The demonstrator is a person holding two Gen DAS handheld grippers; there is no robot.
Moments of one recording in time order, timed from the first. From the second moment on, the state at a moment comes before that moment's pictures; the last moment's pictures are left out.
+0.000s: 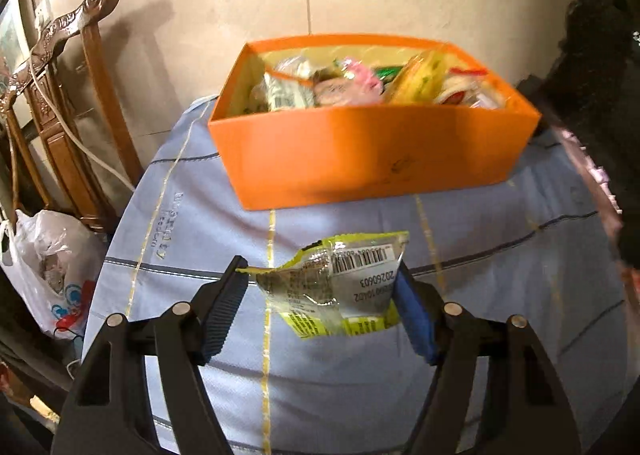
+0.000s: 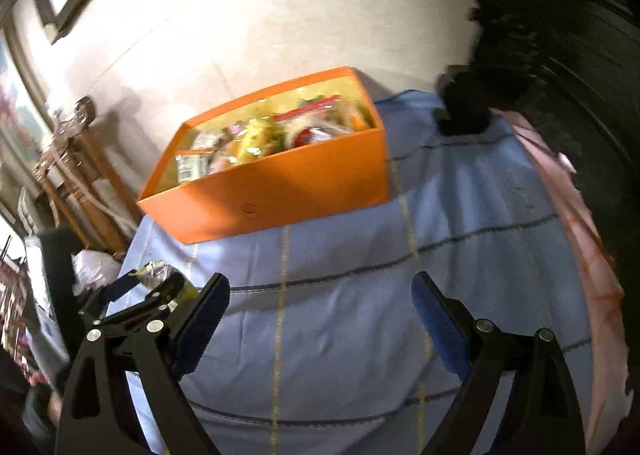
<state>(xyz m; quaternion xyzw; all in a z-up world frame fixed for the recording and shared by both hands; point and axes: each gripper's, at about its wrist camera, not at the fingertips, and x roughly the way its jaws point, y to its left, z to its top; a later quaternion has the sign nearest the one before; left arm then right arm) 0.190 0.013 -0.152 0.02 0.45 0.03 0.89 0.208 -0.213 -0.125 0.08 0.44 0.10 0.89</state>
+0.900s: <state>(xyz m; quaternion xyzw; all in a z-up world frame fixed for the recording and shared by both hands) 0.184 0.047 -0.186 -0.06 0.52 -0.07 0.85 0.205 -0.089 -0.224 -0.06 0.39 0.42 0.82</state>
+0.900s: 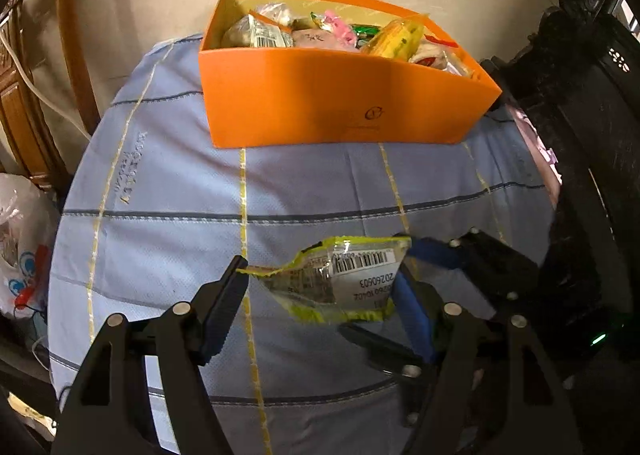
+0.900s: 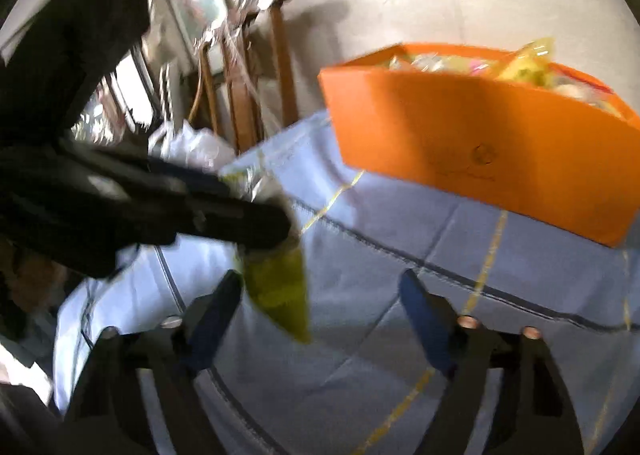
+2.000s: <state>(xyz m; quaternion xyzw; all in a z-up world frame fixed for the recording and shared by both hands) 0.205 0.066 -0.255 -0.06 0.48 -0.14 0.87 0.199 -0.098 -0.236 -0.11 0.40 0.30 0.86</state>
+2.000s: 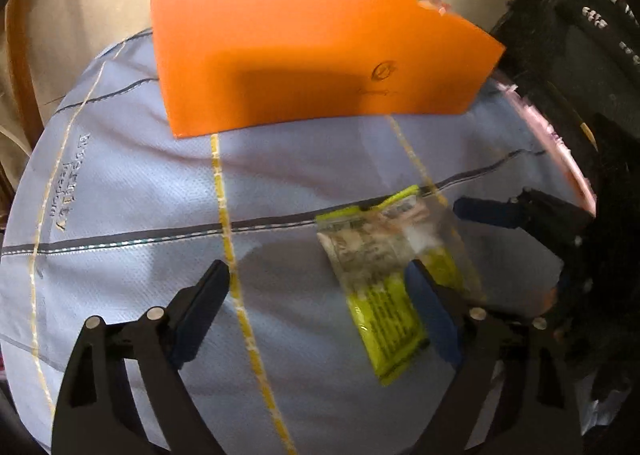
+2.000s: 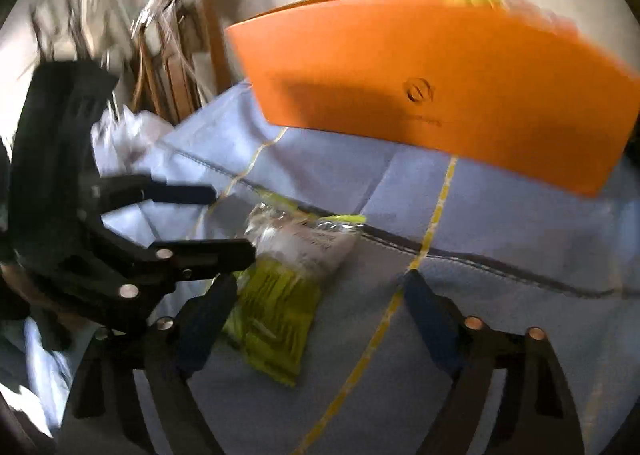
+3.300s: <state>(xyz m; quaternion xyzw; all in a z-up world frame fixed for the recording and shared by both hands) 0.249 0.051 -0.256 -0.06 0.57 -0.09 0.81 0.163 -0.122 -0.197 0.02 0.44 0.20 0.88</state>
